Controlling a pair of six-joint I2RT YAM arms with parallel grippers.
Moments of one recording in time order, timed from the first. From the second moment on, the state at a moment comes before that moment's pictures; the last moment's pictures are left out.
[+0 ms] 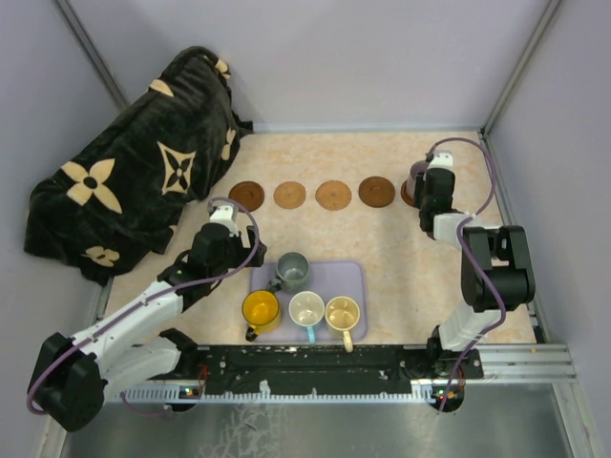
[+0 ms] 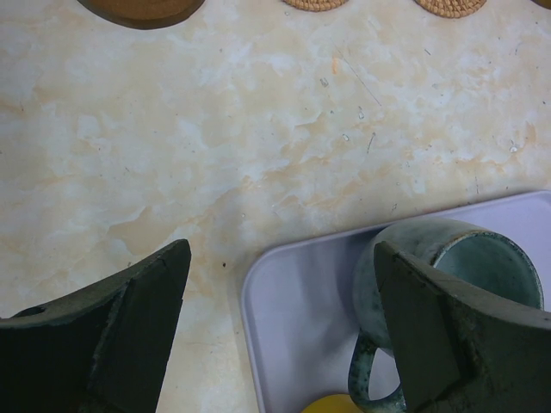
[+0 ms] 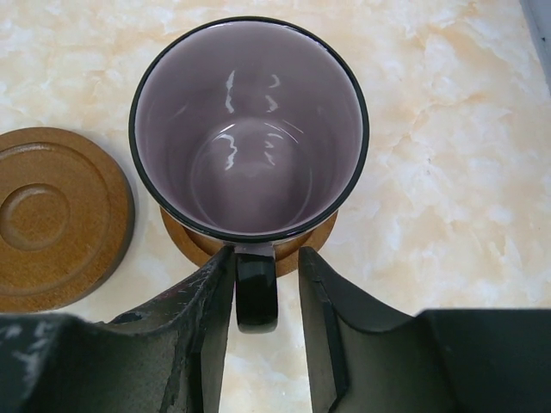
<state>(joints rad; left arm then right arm) -0.58 0.98 0.51 -0.07 -0.21 -0.41 0.04 1.67 0.83 0.36 0.22 0.04</state>
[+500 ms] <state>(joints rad) -0.58 0.97 0.51 -0.07 -0.21 -0.41 0.04 1.58 0.75 0.34 0.23 0.10</state>
